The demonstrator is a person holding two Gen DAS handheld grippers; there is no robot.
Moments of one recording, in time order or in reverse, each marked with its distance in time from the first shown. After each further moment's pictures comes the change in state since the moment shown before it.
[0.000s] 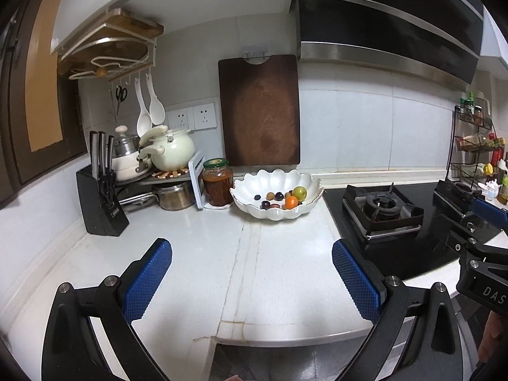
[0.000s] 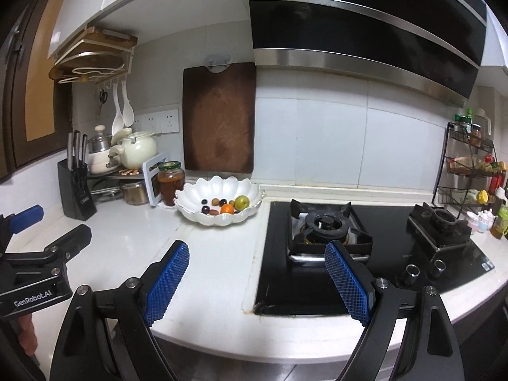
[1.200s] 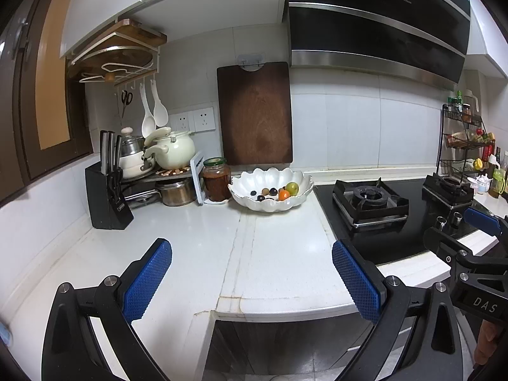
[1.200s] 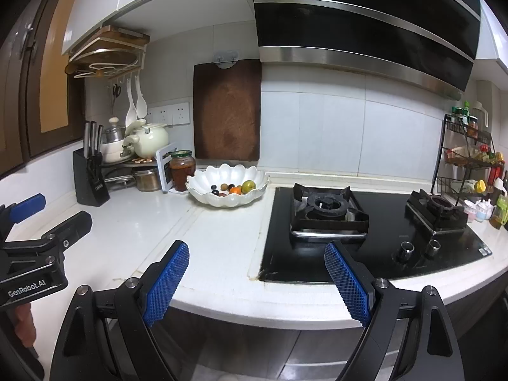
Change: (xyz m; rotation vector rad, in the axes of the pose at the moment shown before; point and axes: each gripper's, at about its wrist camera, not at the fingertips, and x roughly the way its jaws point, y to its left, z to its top) left arm -0.050 -0.005 -0.028 -0.001 -0.019 -0.017; right arm -0.048 -0.001 -0.037 0.000 0.018 0.028
